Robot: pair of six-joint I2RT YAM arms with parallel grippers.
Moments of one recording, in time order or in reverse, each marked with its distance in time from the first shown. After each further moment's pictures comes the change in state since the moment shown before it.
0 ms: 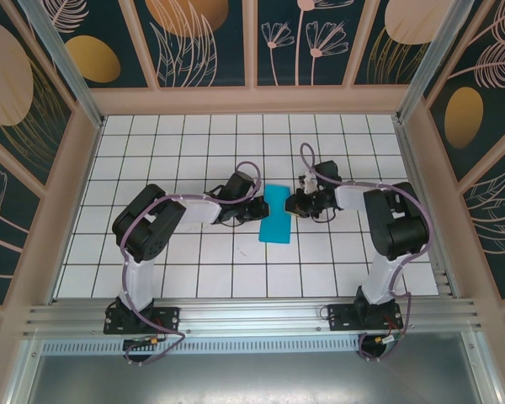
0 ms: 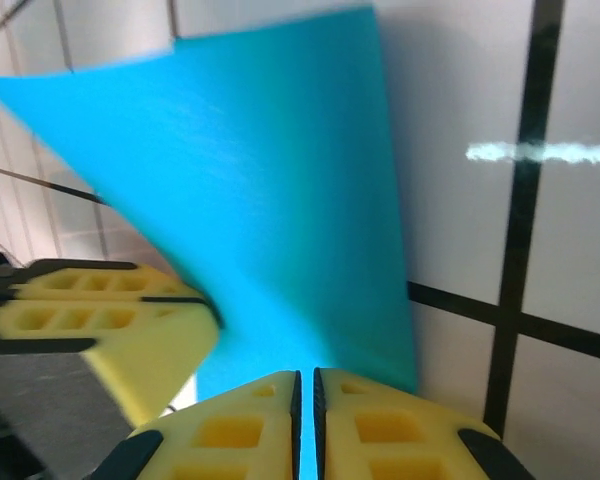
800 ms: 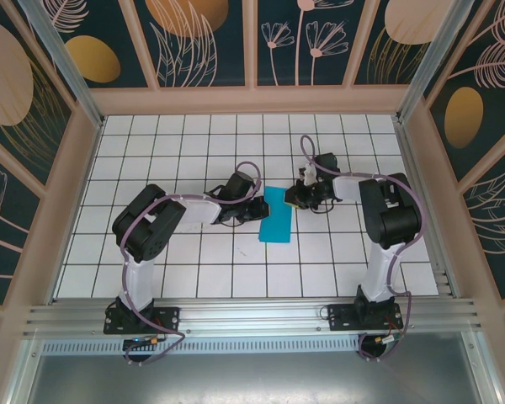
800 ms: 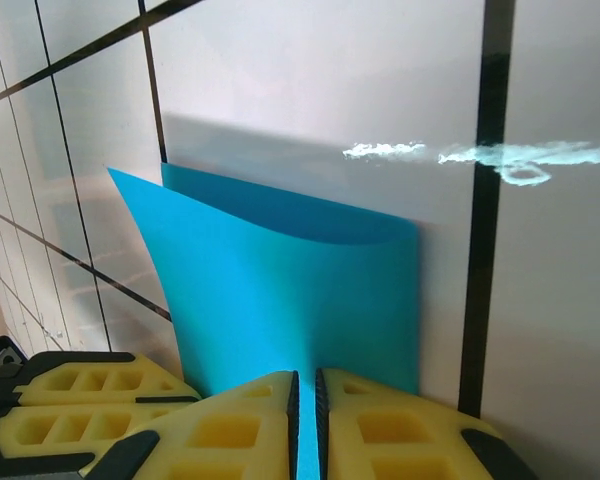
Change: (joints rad) left arm 0.000 0.000 -0.002 0.004 0.000 0.000; right arm -0.026 0.119 0.125 -0.018 0.006 -0.003
